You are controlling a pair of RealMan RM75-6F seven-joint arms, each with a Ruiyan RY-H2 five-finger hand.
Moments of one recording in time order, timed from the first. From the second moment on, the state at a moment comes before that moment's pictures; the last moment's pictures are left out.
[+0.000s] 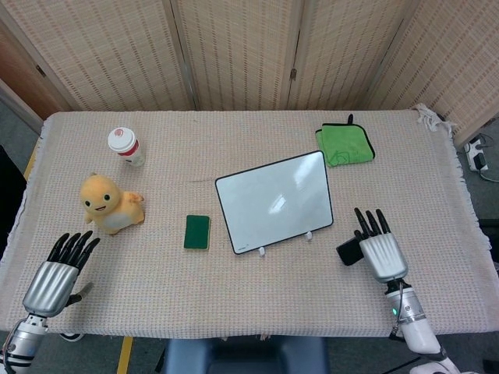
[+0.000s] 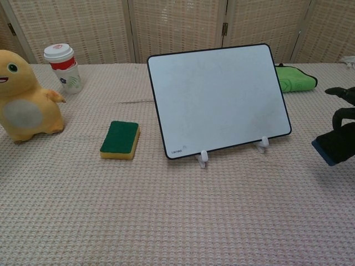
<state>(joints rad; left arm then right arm) -0.19 -1.20 0.03 -1.50 1.64 1.44 0.17 0.34 -1.47 0.02 -1.42 -1.40 1.33 -0.64</state>
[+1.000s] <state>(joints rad) -0.18 -1.17 0.04 -1.51 1.67 1.46 0.10 0.54 -1.92 0.26 -1.05 -1.47 1.40 -0.61</state>
